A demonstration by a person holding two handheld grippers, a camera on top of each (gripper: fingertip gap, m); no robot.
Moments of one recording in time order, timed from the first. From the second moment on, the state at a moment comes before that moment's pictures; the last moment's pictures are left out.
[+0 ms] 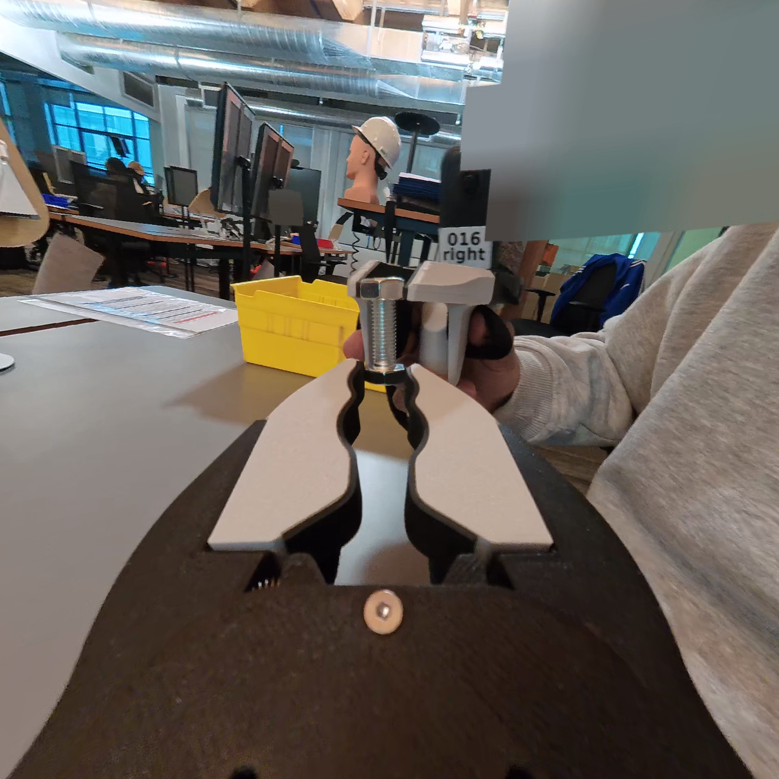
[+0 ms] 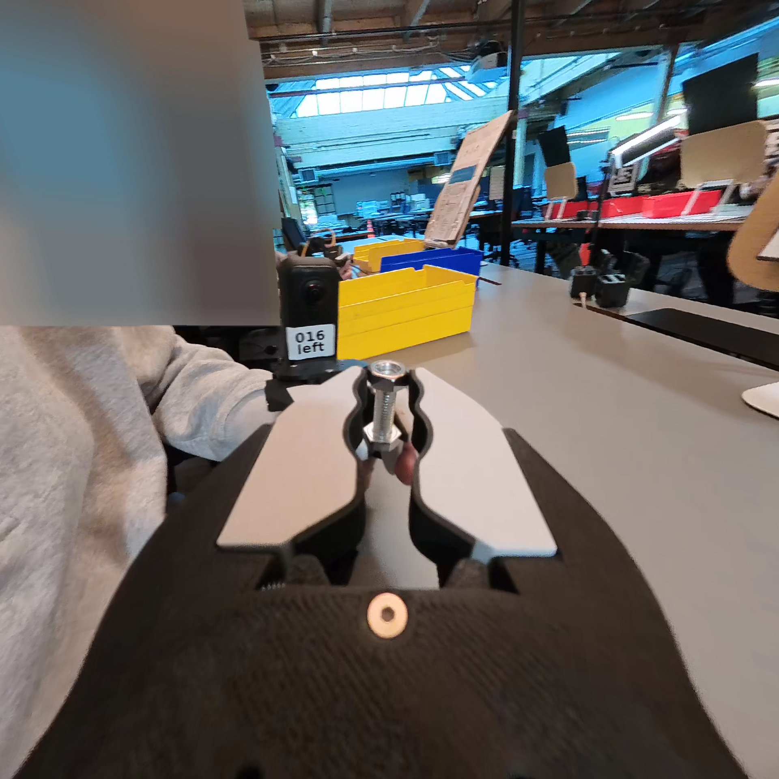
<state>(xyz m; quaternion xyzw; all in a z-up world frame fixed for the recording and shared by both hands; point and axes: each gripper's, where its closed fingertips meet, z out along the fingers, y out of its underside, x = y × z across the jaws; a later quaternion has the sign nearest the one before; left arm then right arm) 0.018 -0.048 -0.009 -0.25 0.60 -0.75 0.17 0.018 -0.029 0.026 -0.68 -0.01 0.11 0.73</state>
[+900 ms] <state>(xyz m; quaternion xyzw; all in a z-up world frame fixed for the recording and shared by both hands) 0.000 -0.059 -0.009 -0.21 0.61 -0.76 0.06 0.001 -0.041 0.026 -0.70 -0.11 0.17 0.68</state>
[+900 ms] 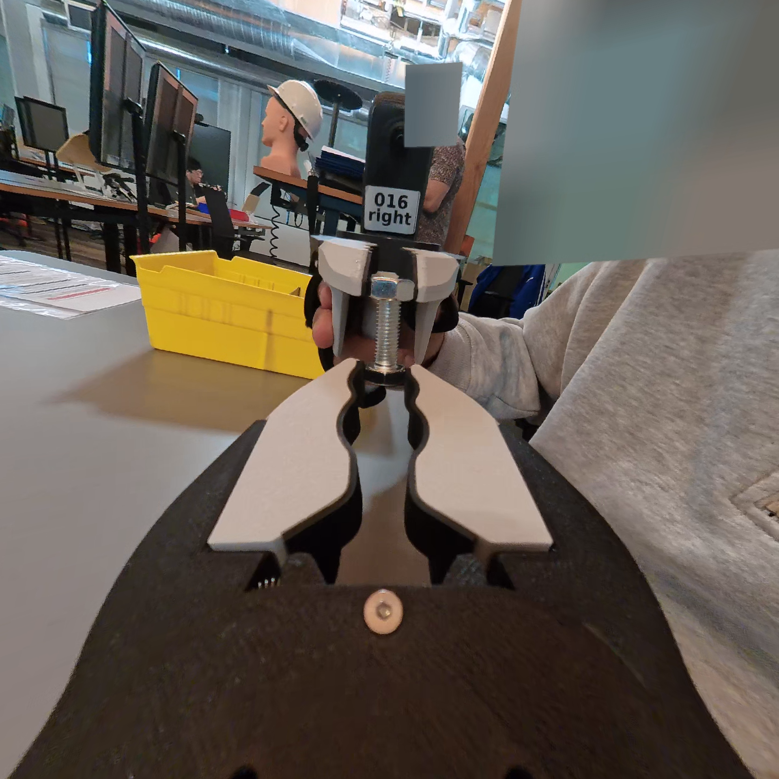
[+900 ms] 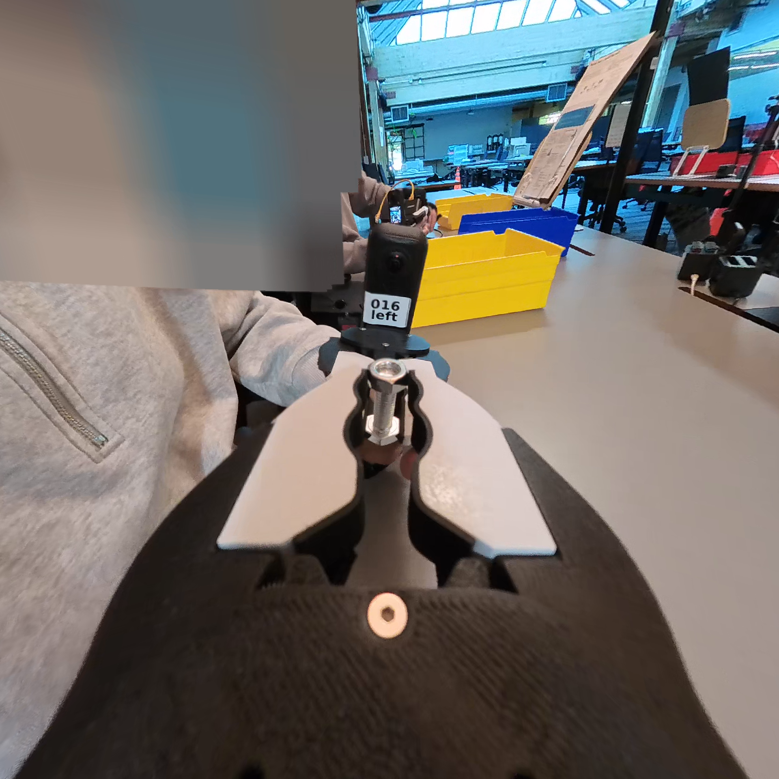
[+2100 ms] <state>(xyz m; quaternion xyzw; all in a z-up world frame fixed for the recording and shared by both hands) 0.040 -0.032 -0.033 -0.26 0.67 -0.62 0.32 0.038 -0.032 0.002 -0.83 0.09 0.14 0.53</state>
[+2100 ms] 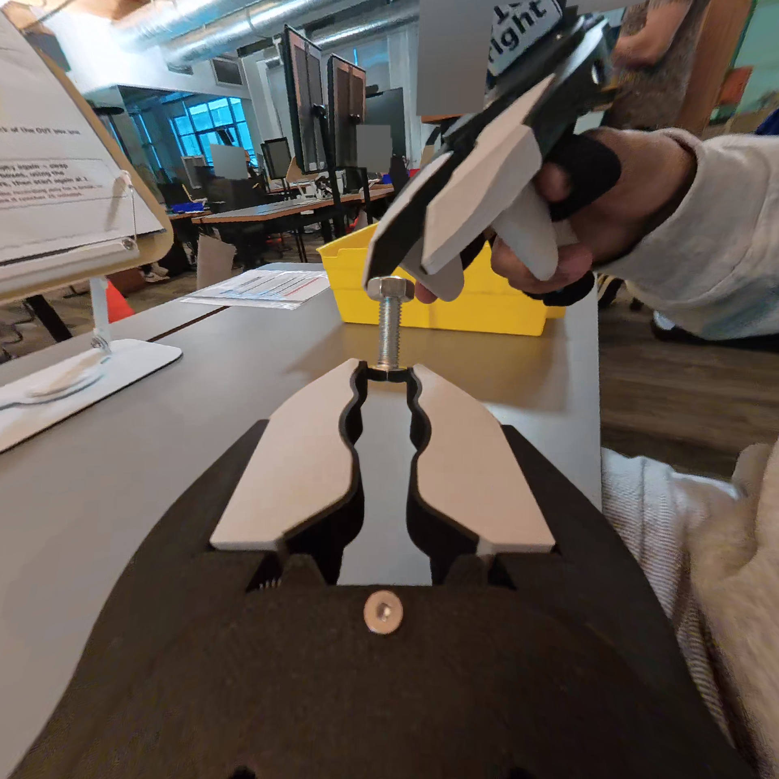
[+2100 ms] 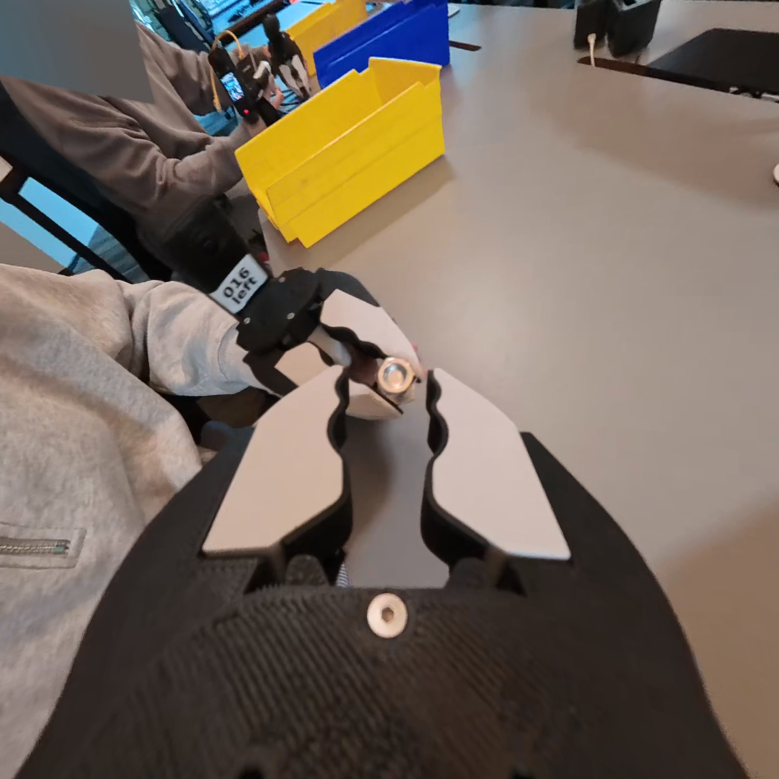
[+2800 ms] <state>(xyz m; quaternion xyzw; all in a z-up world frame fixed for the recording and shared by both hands) 0.019 -0.056 -0.025 -0.23 0.66 -0.68 0.22 0.017 -0.050 0.004 -0.87 -0.05 0.10 0.48</state>
